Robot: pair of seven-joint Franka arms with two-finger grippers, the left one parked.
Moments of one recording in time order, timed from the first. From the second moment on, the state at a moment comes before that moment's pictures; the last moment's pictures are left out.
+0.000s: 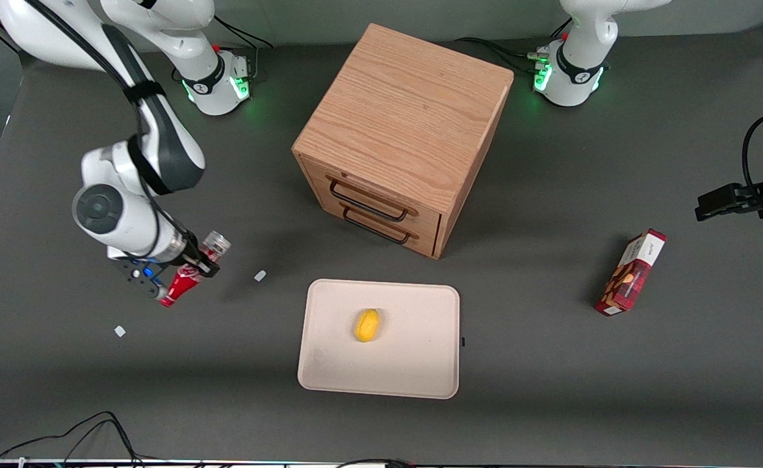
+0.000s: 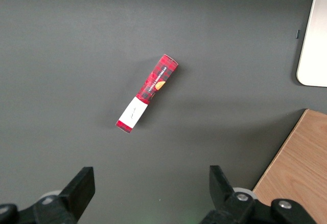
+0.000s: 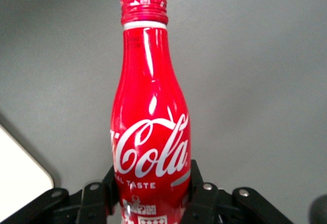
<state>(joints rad) -0.20 0.27 0.43 -1.87 -0.14 2.00 0.98</state>
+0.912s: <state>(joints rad) -0.42 0.35 0.69 -1.53 -0.14 1.66 0.89</state>
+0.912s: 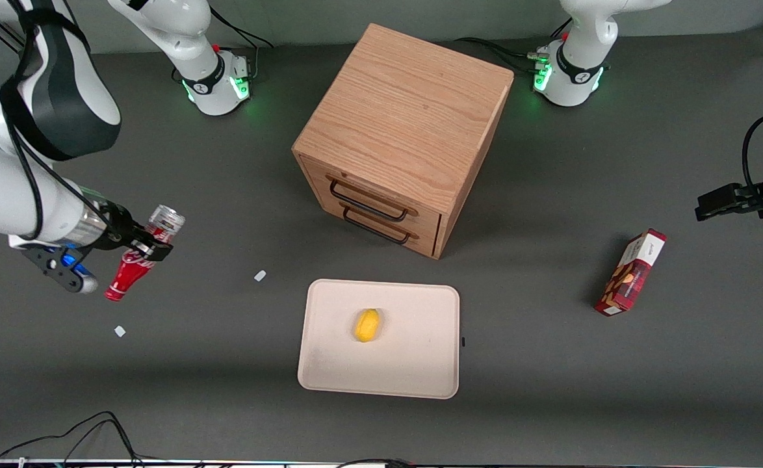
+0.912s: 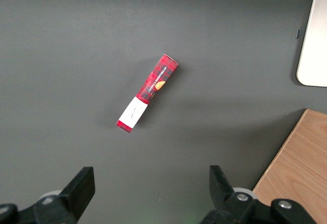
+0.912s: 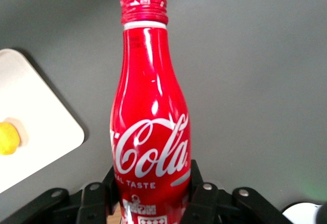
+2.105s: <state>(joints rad) 0.21 0.95 0.30 -1.09 -0.29 1.99 0.64</state>
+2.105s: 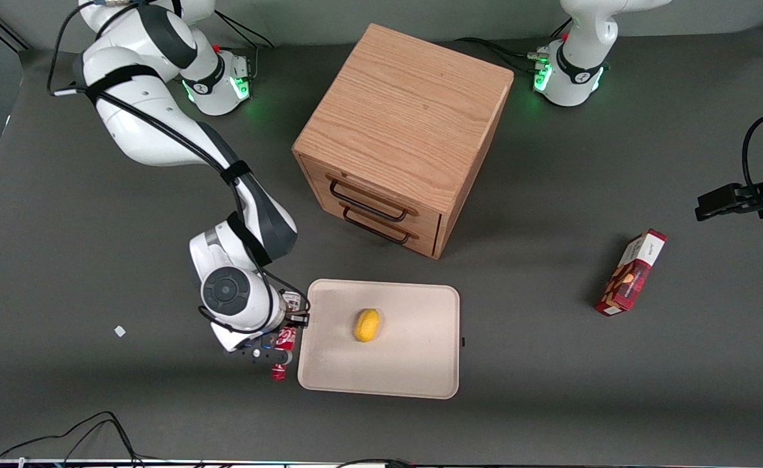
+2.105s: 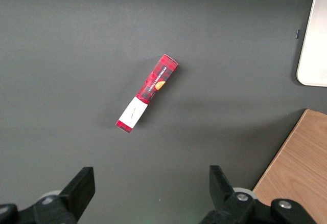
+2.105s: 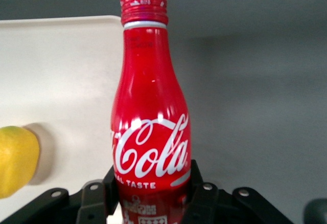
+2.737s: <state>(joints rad) 0.26 1.05 0.27 -1.05 -0.29 2.08 0.64</state>
